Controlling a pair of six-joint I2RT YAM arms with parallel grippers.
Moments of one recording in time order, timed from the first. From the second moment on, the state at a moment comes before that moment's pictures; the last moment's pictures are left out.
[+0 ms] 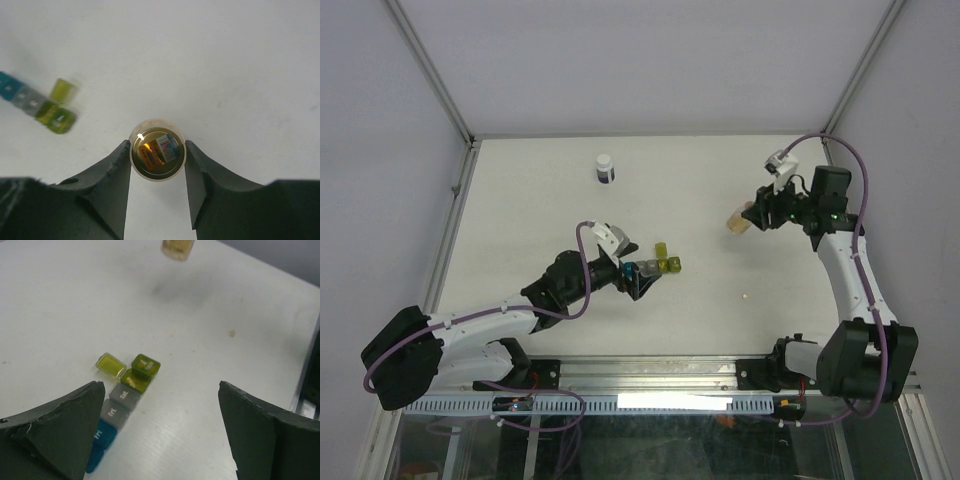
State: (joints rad) left arm -0.90 1.11 0.43 0.61 0.08 -0.15; right arm -0.09 1.21 0.97 -0.44 -0.73 -0.42
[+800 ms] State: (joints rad) left arm -0.83 1.17 0.33 0.55 0.17 0.29; right arm -0.40 1.72 1.21 -0.33 -0.49 -0.46
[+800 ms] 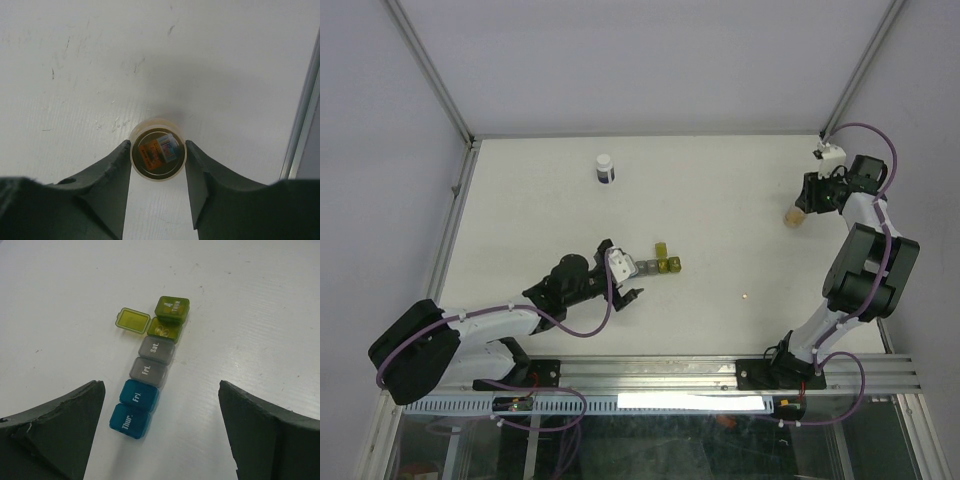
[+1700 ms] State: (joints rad) left arm -0.72 1.59 0.73 0.09 0.34 0.60; right arm 0.04 1.48 1.21 -0.60 -0.82 -0.50
